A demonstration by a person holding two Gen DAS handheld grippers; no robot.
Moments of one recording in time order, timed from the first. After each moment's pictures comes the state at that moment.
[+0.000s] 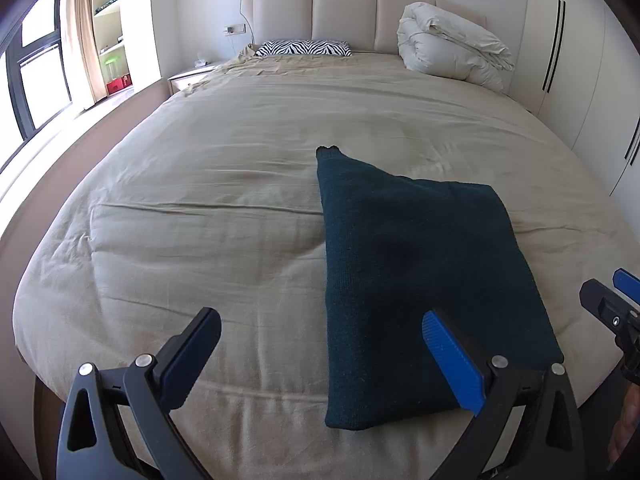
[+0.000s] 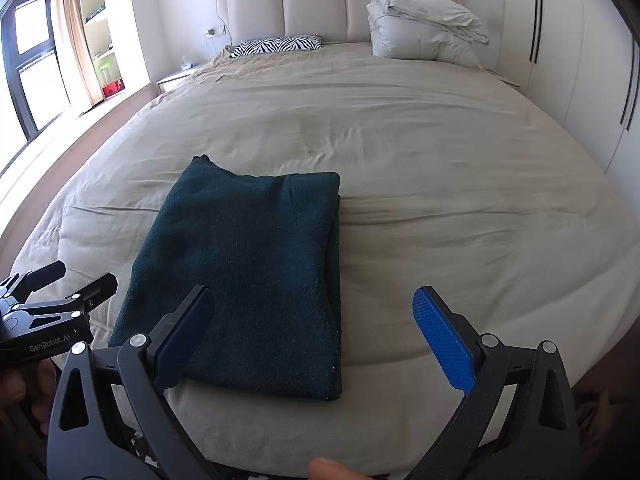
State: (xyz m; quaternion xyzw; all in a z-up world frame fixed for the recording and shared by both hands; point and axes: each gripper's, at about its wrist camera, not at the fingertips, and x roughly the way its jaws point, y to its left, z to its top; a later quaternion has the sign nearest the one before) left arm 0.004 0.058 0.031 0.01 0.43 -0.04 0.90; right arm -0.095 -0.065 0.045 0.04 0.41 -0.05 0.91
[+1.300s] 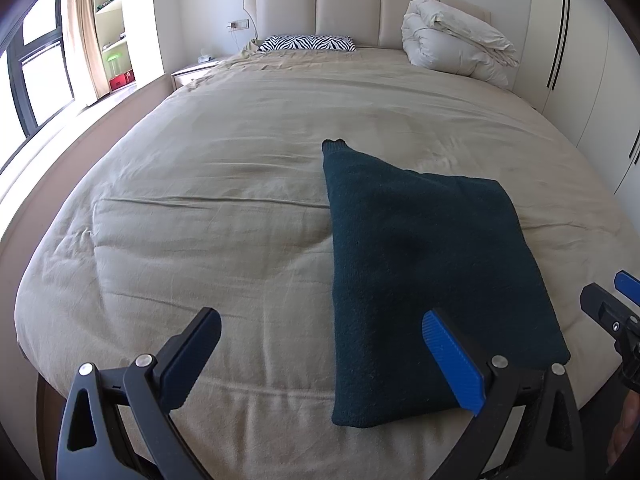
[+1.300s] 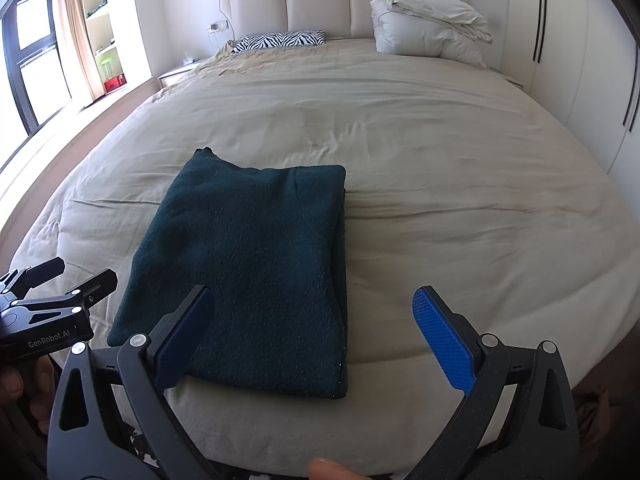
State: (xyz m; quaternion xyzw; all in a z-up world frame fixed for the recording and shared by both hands) left arm 0.005 0.062 0.025 0.01 0.44 -0.03 0.90; right arm -0.093 -0.063 0.037 0.04 0.41 -0.04 0.91
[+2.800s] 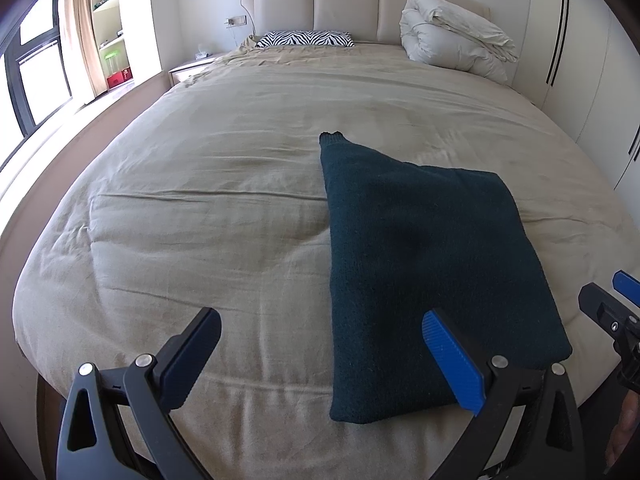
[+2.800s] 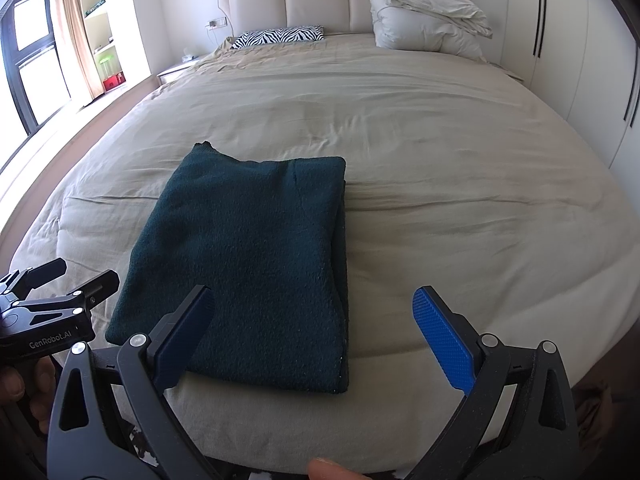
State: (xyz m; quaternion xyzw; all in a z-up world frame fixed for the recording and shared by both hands) left arm 0.006 0.065 0.022 0.01 0.44 -0.03 0.89; right arm -0.098 -0.066 0.029 0.04 0.42 -0.04 0.91
